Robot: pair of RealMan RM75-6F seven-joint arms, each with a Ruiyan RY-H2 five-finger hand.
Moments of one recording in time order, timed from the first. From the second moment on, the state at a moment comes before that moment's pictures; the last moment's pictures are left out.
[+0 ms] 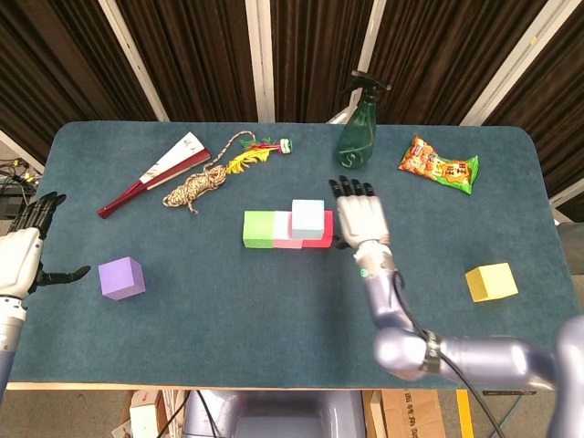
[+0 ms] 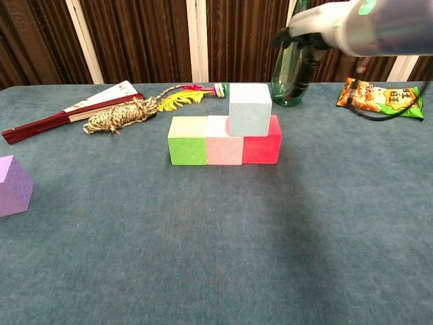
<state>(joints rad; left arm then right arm) -0.35 -0.90 -0.21 -2.05 1.02 1.29 0.13 1.06 -1.37 0.38 -1.85 -0.23 1.25 -0.82</state>
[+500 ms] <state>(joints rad) -0.35 -1.00 -0.20 -2.02 1.06 1.36 0.23 0.64 -1.18 0.12 -1.91 -0.86 1.40 -0.38</state>
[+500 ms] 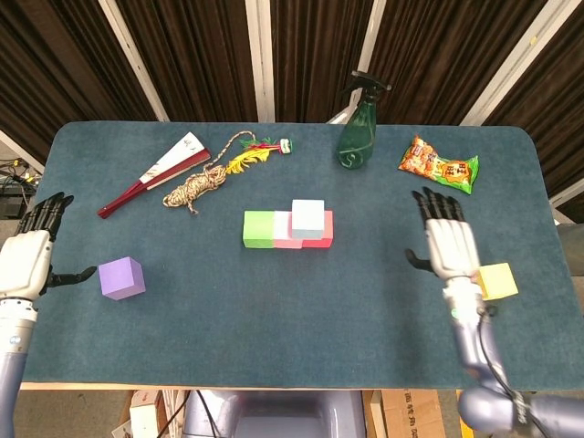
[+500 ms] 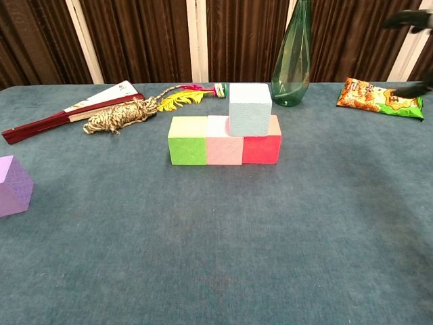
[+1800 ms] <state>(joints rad) -0.39 -1.24 -0.13 -1.86 0.72 1.33 0.59 0.42 -1.09 0.16 -1.87 -1.07 1.35 -0.13</state>
